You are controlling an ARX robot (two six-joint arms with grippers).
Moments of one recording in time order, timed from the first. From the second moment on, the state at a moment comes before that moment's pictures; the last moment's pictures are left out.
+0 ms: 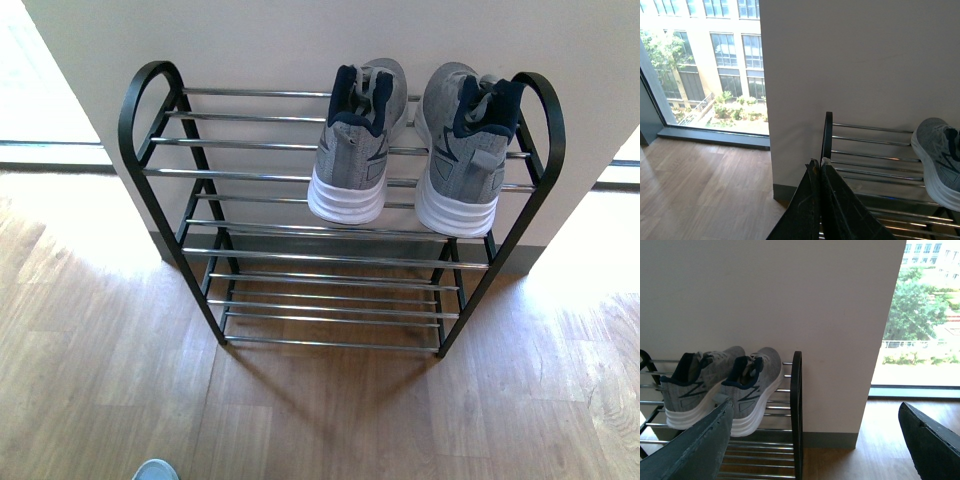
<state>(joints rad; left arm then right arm) 0.00 0.38 0.08 0.29 -0.01 -0.01 0.00 0.01 0.02 0.00 0.00 0.00</state>
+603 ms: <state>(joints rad) 0.00 0.21 0.02 0.21 0.00 -0.01 0.00 0.01 0.02 0.00 0.00 0.00</state>
